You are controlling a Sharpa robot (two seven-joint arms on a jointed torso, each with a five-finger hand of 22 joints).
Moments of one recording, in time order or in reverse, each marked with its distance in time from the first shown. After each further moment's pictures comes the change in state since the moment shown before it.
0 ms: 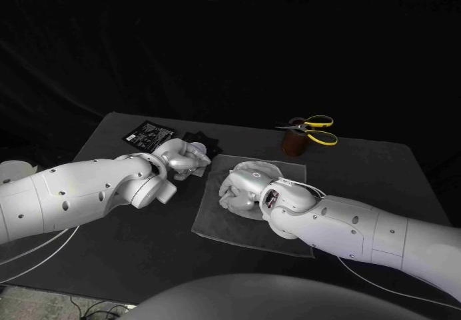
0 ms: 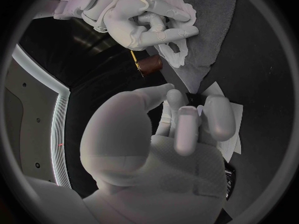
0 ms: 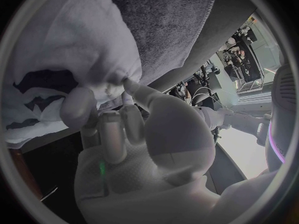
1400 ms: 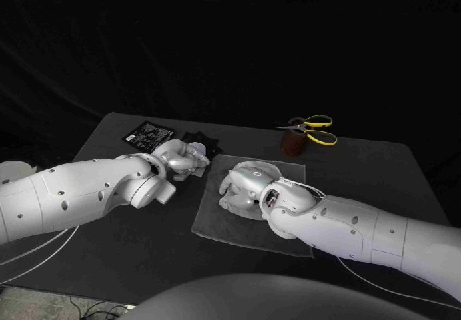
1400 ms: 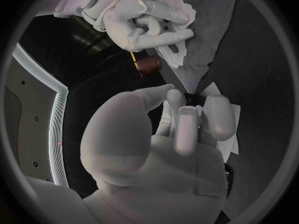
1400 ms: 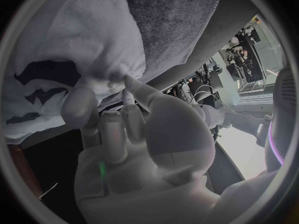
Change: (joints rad) left arm 0.000 0.001 0.000 -0.007 0.012 0.011 -0.011; left_hand 0.000 0.000 0.003 0.008 0.000 -0.012 0.002 0.000 -0.001 0.000 0.000 0.000 -0.007 0.000 0.000 0.000 0.000 0.000 0.000 0.000 -0.004 -0.005; right arm -0.001 -0.001 -0.001 -0.001 -0.004 -0.037 -0.008; right_hand -0.012 0.003 -0.065 -0.029 -0.004 -0.048 0.000 0.035 0.050 -0.008 -0.011 -0.008 0.001 0.002 -0.012 0.003 0.000 -0.007 -0.007 -0.014 -0.002 0.000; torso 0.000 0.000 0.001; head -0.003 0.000
